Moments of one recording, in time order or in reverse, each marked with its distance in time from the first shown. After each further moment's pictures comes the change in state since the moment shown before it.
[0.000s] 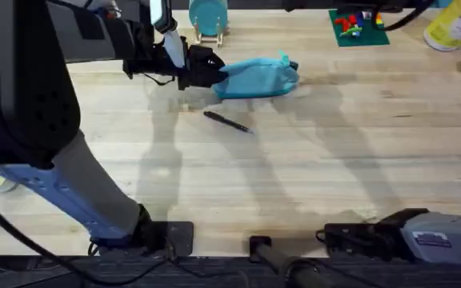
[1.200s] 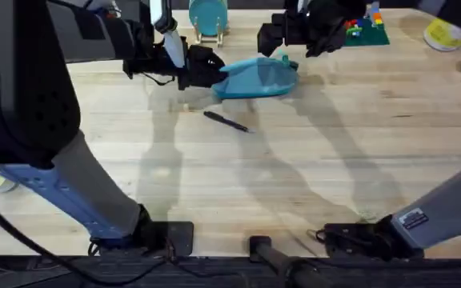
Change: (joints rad) left arm 0.000 0.000 0.000 0.000 0.000 0.000; right arm 0.000 0.374 0.002 0.070 0.052 0.034
